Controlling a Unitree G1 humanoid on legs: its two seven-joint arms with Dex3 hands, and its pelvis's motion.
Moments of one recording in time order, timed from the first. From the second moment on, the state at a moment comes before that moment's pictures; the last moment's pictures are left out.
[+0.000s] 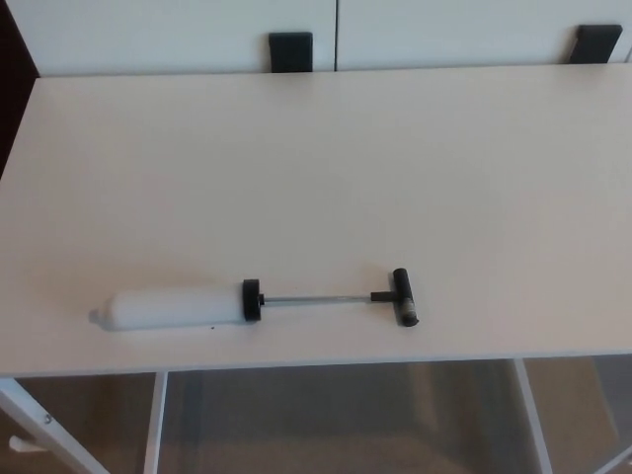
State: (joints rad) left_arm 0.48 0.40 0.89 0.01 -0.54 0.24 -0.28; right_arm 0.22 -0.27 -0.32 1.08 0.10 -0.58 -0.01
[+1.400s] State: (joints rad) left_arm -0.22 0.79 0.03 -0.39 -0.20 0.27 -0.26; right_arm 0.19 -0.26 -0.32 1.05 0.10 -0.58 -0.01
